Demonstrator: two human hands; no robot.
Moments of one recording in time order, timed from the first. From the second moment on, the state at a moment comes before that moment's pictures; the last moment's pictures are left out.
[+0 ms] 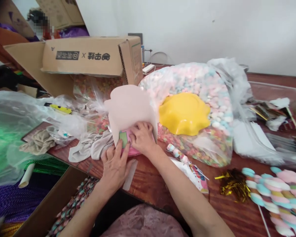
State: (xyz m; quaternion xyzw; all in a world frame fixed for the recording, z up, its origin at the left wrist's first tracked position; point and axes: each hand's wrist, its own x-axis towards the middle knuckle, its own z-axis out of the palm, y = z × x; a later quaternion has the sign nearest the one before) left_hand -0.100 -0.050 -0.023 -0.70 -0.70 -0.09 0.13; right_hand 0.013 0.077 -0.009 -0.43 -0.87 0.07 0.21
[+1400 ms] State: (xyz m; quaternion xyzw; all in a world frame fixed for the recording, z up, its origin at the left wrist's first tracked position) left_hand -0.015 -0.004 0.031 -0.80 -0.60 -0.05 0.00; right_hand 0.231 -0.032 -0.024 -0.63 -0.77 -0.11 0.03
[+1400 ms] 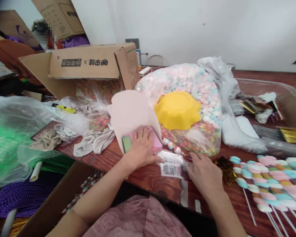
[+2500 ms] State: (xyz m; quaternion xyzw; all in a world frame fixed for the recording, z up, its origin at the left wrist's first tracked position) left_hand -0.043 -0.031 0.004 -0.68 -0.71 -0.18 0.10; right_hand 0.079 -0.032 0.035 -0.50 -0.85 0.12 0.10
